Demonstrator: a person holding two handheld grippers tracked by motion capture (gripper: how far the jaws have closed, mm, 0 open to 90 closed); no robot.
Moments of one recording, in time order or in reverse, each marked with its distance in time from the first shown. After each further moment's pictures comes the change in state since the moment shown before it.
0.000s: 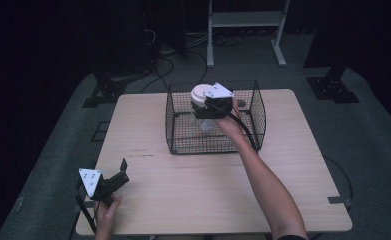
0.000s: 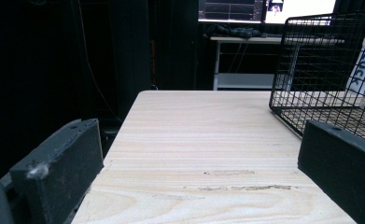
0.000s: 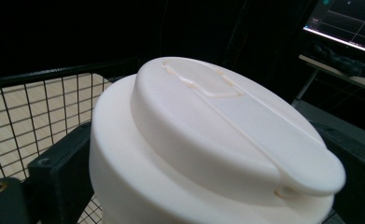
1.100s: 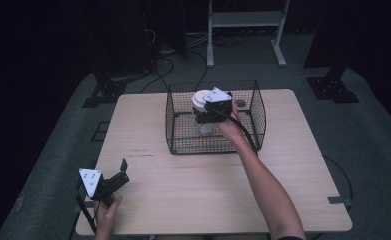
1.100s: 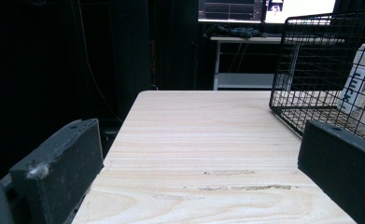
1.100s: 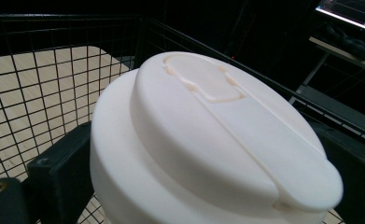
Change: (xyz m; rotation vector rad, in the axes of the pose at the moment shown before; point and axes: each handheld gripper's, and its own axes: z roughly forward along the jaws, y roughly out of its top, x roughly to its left) left arm 0.000 0.000 0.000 0.001 -0.001 0.007; right arm 0.000 -0.018 0.009 0.068 0.016 -0.016
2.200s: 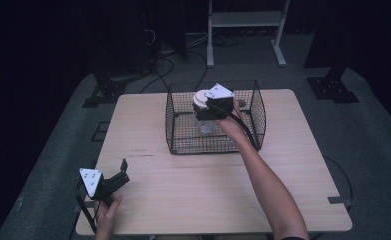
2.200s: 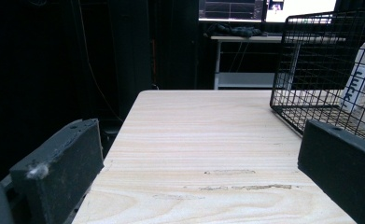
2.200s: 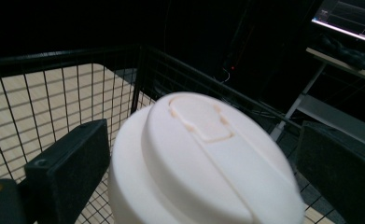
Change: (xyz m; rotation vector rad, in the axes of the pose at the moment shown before) left arm -0.001 0.000 0.001 0.002 0.004 0.001; right arm -0.004 0.015 -0.011 -0.050 0.006 0.017
